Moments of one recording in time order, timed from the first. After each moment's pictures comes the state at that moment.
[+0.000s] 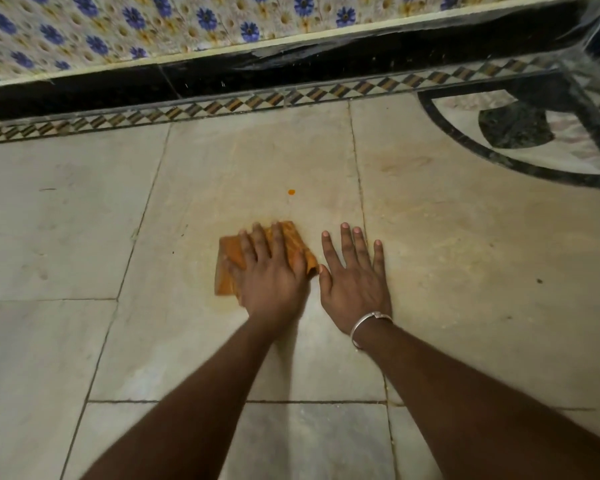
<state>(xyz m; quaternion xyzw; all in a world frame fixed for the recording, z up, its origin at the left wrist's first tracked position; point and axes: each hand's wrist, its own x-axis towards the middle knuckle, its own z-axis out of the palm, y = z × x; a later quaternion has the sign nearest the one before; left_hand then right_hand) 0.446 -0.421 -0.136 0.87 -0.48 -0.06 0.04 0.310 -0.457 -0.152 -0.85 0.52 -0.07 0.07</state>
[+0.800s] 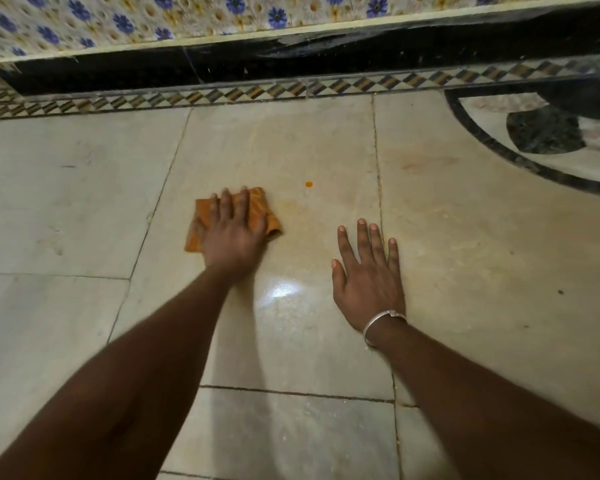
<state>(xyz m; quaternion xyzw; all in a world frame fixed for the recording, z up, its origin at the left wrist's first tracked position) 0.558 -0.437 -0.136 0.88 -0.47 -0.07 0.04 0.309 -0.456 -0.153 -0.85 0.52 -0.07 0.08</state>
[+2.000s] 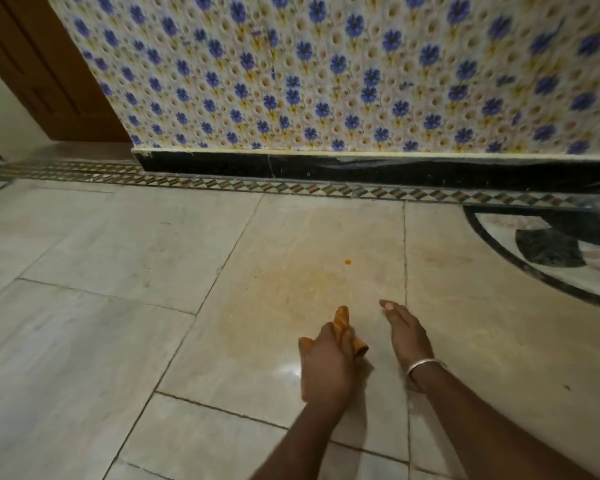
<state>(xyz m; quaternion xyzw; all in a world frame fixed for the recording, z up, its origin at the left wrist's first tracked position) 0.395 -0.355 -0.085 0.88 -0.35 -0.23 0.25 0.296 -0.472 -0.099 -0.62 0.53 -0.24 0.52</state>
